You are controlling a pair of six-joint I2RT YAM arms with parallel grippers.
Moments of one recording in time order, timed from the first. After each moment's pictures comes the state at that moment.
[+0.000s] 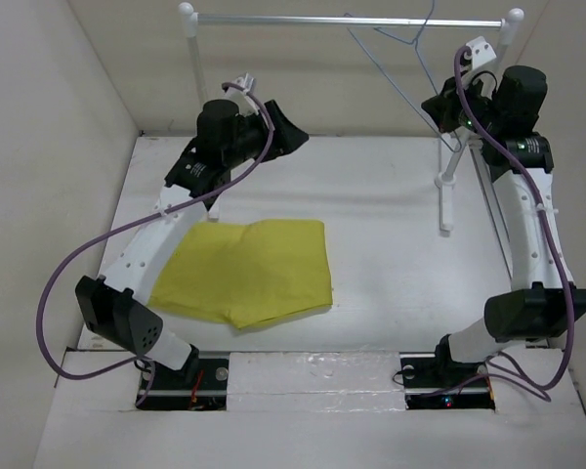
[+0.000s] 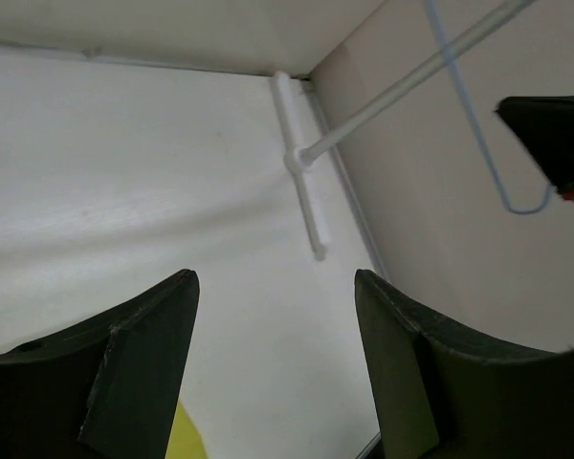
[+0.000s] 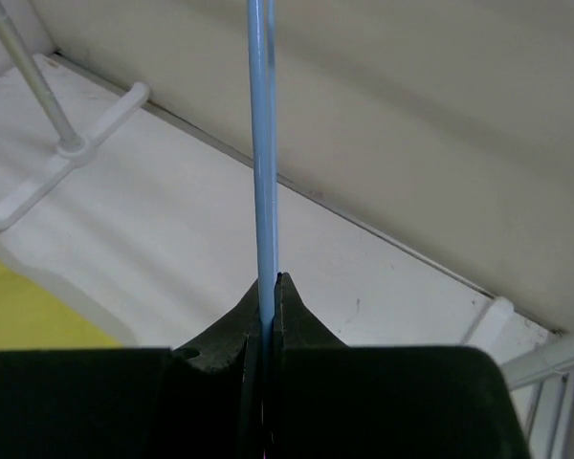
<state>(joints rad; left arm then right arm) -0.46 1.48 1.55 -0.33 0.23 -0.67 -0.02 1.52 1.80 -0.43 -0.54 -0.15</state>
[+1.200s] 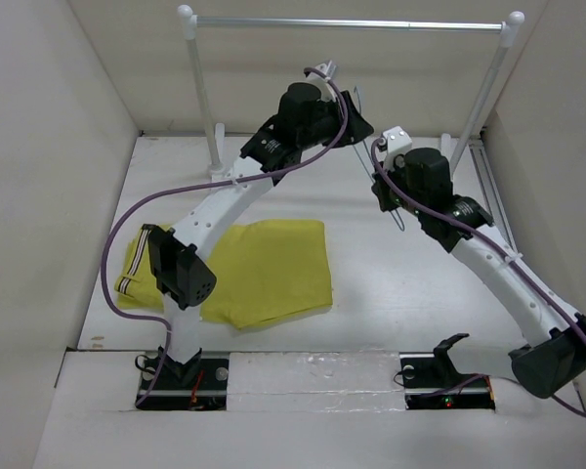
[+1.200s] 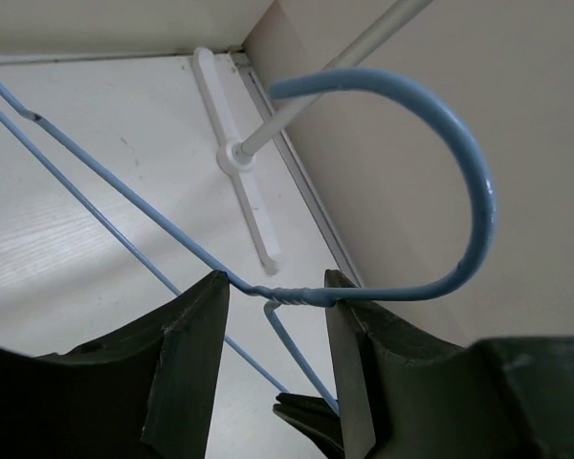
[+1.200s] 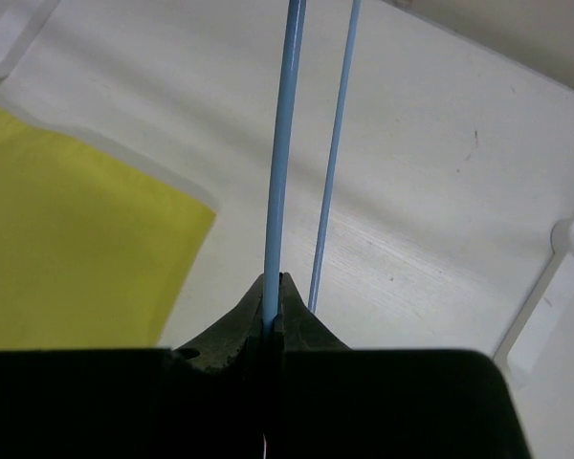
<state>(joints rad) -0.69 1.93 2.09 -0.35 0.17 -0.69 0.49 1.23 1.26 -0.46 0.03 -0.04</state>
